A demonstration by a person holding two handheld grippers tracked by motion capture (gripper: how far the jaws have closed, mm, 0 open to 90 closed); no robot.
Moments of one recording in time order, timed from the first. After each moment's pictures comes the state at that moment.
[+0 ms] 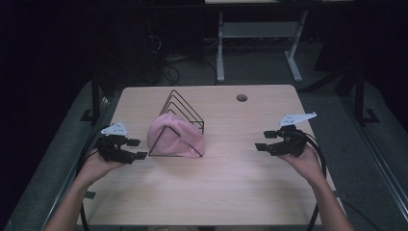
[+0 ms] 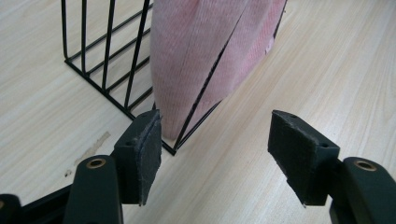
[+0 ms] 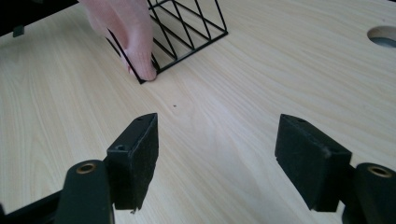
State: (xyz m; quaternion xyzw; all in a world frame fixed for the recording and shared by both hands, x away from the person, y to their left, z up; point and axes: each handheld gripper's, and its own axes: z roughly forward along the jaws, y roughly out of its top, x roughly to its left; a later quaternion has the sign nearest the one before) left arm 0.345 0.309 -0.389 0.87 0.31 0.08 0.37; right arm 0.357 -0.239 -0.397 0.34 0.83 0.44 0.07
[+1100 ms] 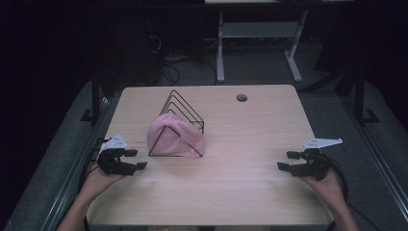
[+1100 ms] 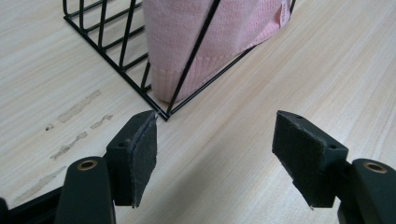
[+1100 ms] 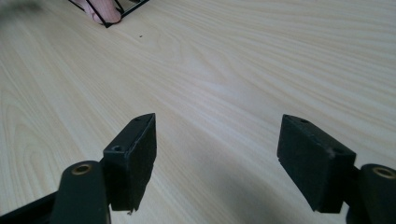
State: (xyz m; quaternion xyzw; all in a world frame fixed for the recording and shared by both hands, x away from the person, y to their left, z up) left arm 0.320 0.314 -0.420 0.86 0.34 0.10 0.37; right arm 0.310 -0.302 -0.447 0.41 0.80 0.43 0.07
